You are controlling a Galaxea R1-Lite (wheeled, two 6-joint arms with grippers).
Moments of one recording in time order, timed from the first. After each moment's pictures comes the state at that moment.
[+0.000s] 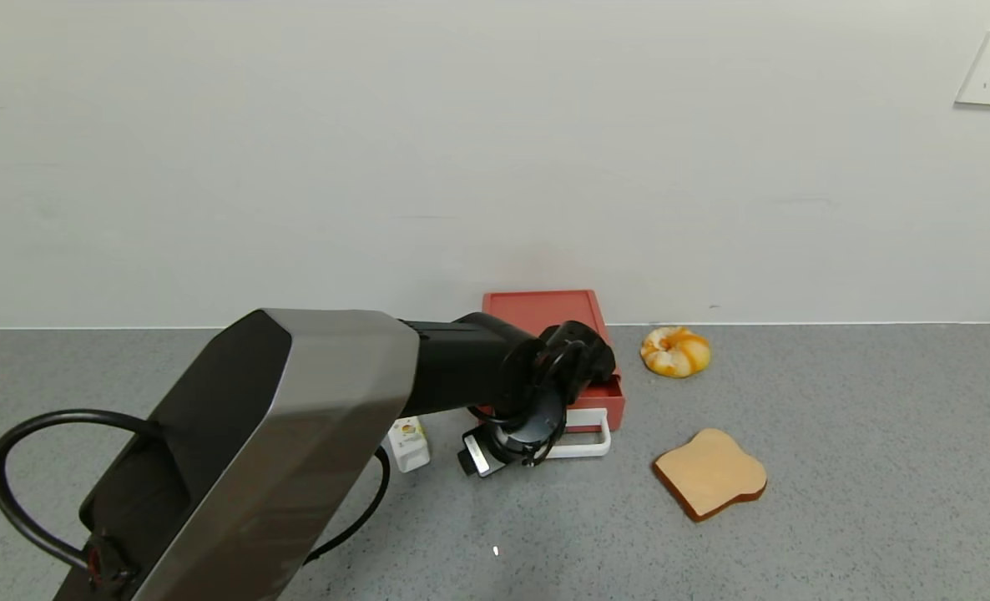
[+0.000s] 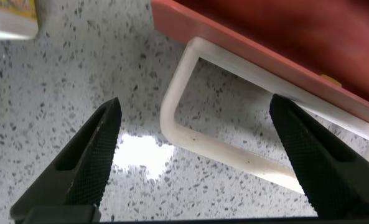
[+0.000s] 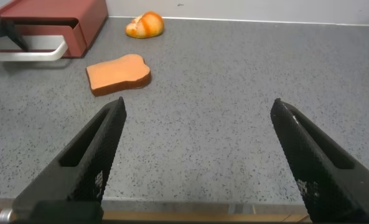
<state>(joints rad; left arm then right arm) -0.73 2.42 -1.95 0.72 0.47 -1.17 0.00 0.00 0.00 0.00 0.00 0.01</state>
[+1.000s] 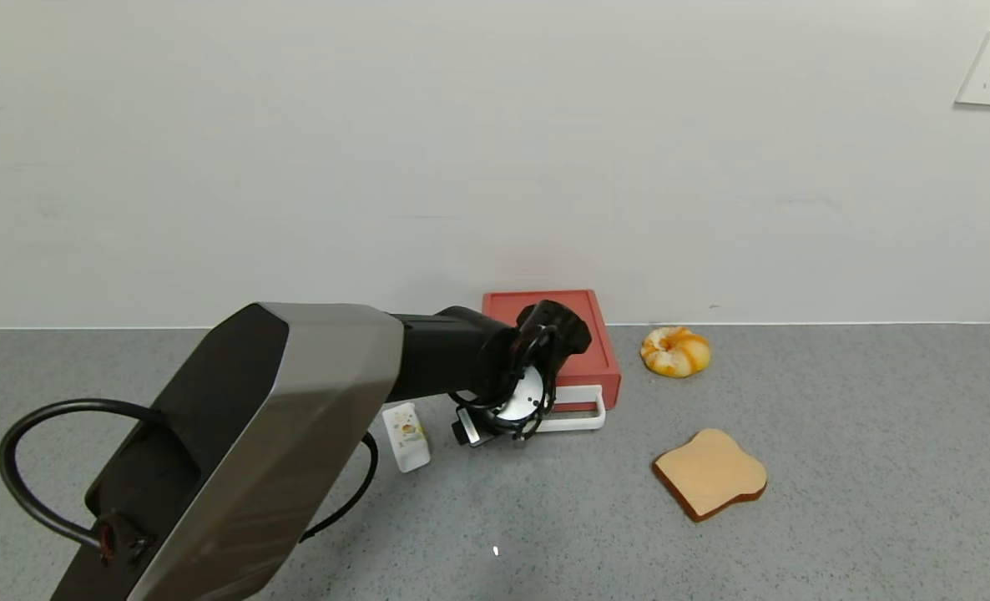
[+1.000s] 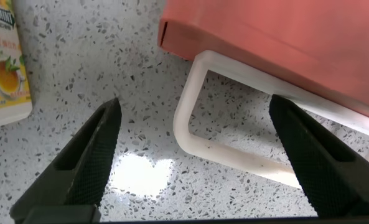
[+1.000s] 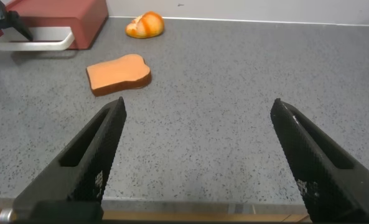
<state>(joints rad) -0.66 2.44 -1.97 0.58 0.48 -1.03 0.00 0.00 0.00 0.00 0.00 0.01</state>
